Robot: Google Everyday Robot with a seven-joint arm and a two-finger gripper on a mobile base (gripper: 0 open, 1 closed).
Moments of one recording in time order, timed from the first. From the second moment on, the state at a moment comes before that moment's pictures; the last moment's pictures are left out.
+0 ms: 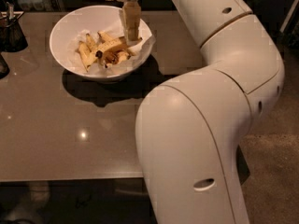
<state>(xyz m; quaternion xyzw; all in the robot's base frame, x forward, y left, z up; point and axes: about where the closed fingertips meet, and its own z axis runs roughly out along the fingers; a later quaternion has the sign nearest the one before) 0.699 0.064 0.980 -0.83 0.53 -0.03 0.19</state>
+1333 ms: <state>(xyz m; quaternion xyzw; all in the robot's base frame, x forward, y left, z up) 0.711 0.074 0.943 -0.83 0.54 0.01 0.17</state>
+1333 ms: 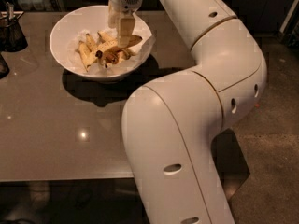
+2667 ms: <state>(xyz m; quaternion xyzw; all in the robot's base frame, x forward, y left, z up) 0.714 0.092 0.917 -0.84 0.53 0.02 0.14</state>
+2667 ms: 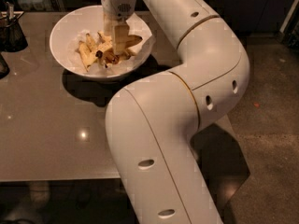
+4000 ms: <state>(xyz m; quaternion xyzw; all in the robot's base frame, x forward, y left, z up) 0.712 0.089 0.907 -0.84 0.53 0.03 0.13</state>
